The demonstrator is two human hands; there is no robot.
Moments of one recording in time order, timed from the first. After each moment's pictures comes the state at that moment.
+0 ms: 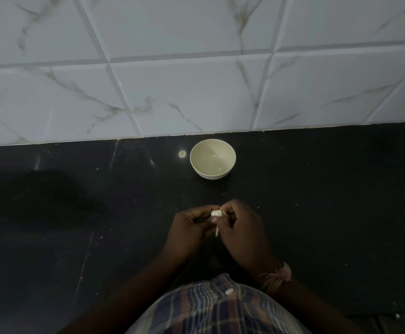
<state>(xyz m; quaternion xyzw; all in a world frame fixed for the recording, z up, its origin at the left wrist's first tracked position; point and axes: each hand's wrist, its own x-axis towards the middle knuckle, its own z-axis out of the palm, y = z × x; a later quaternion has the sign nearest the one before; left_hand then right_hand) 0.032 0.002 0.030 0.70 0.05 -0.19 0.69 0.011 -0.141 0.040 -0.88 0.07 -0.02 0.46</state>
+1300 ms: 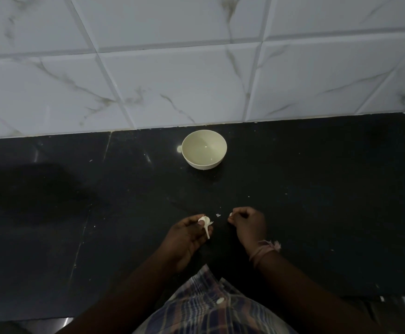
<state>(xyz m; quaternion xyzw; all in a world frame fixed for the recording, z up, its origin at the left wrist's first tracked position) 0.010 -0.011 -0.022 0.47 0.30 -0.27 0.78 0.020 -0.183 -0.056 -0.69 0.36 0.03 0.63</state>
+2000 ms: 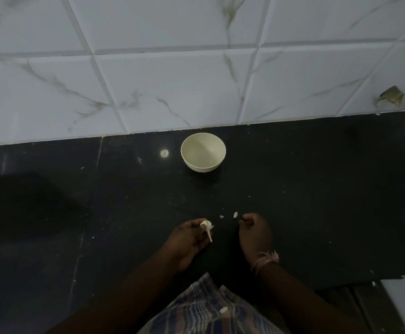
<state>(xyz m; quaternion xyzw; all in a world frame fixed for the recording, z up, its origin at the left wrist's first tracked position) 0.024 0.013 -0.026 0.49 0.29 -0.36 0.74 -0.006 -0.167 -0.065 -0.84 0.33 -0.02 0.43</state>
